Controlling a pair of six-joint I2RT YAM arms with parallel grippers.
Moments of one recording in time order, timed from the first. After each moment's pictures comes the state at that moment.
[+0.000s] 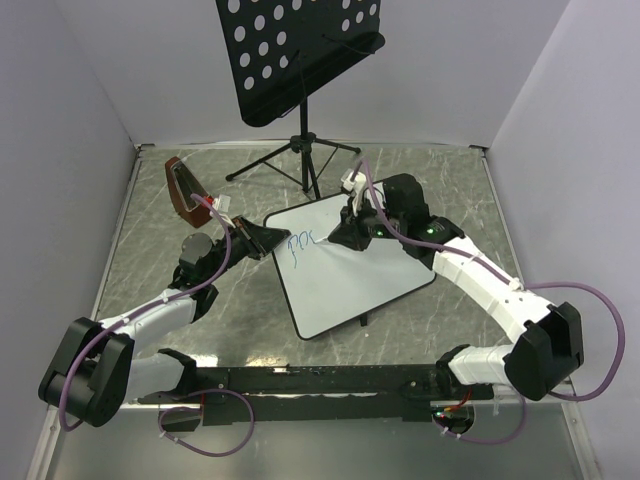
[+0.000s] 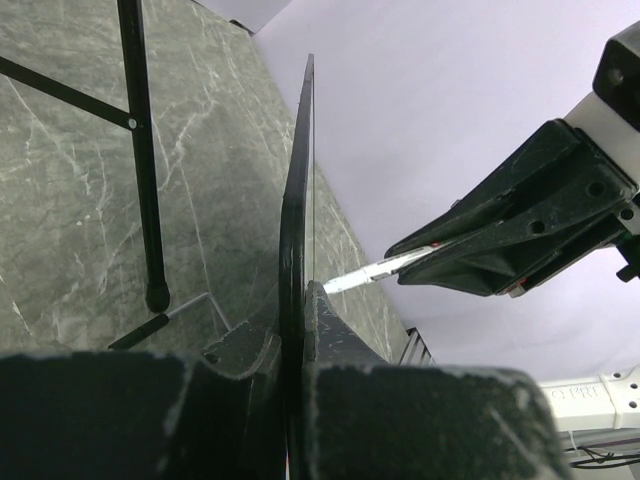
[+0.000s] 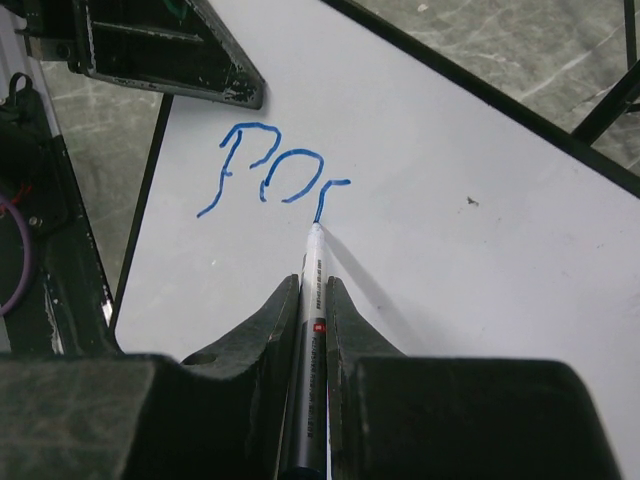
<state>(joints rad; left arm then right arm) -0.41 1.18 0.41 0.85 0.42 -0.93 0.54 1.29 1.08 -0.29 -0.58 -0.12</state>
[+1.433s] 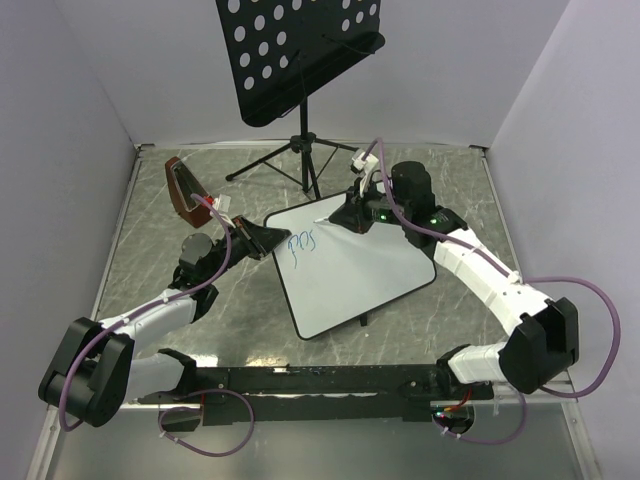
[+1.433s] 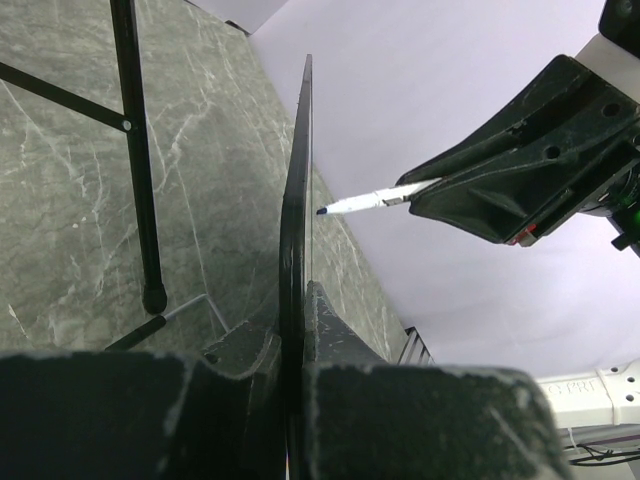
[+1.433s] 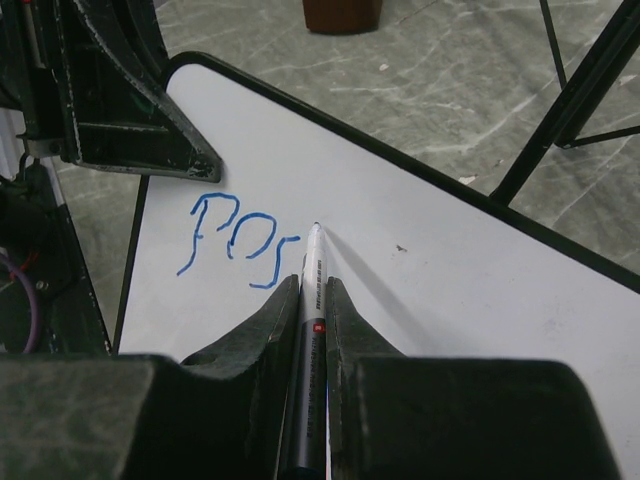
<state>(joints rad) -0.41 1.18 0.41 0.86 0.42 -0.93 0.48 1.32 1.13 -0.21 -0.59 -0.02</state>
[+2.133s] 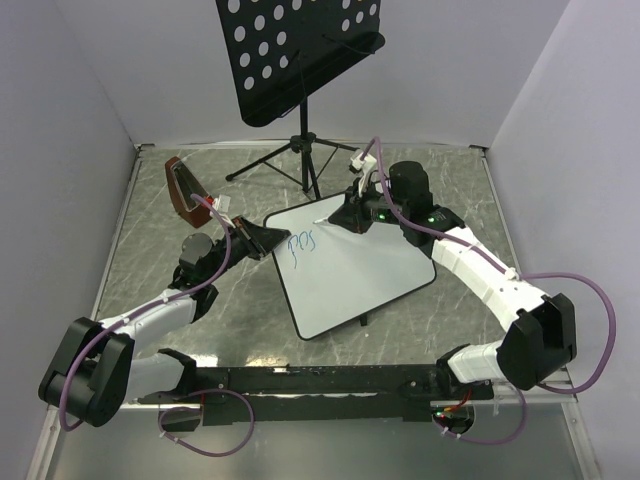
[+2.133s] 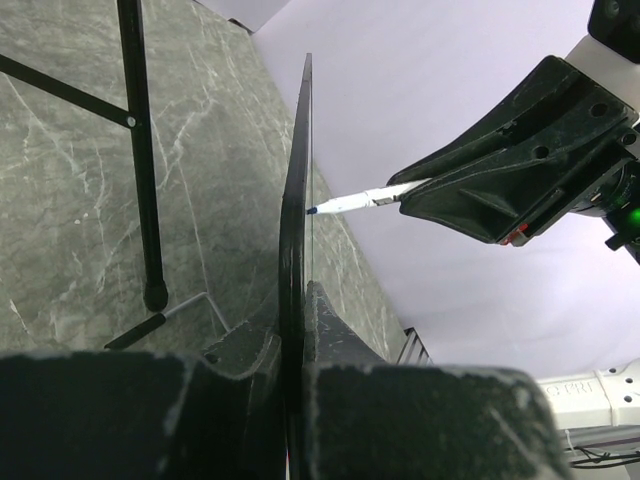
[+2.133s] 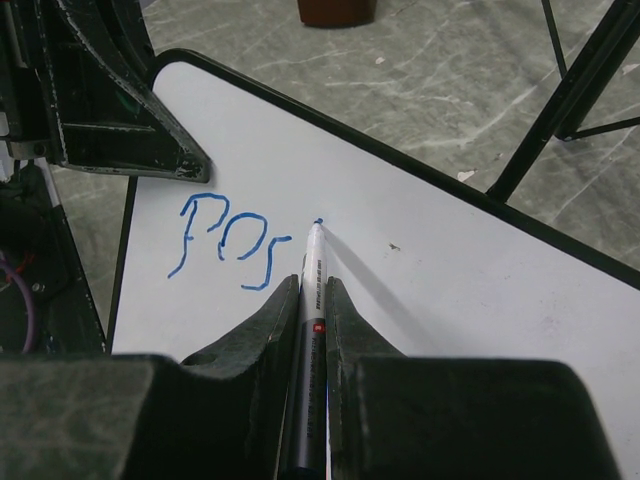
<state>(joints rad) -0.41 1.18 0.41 0.85 0.42 -0.94 0.48 1.35 1.13 -0.20 -0.59 -0.01</state>
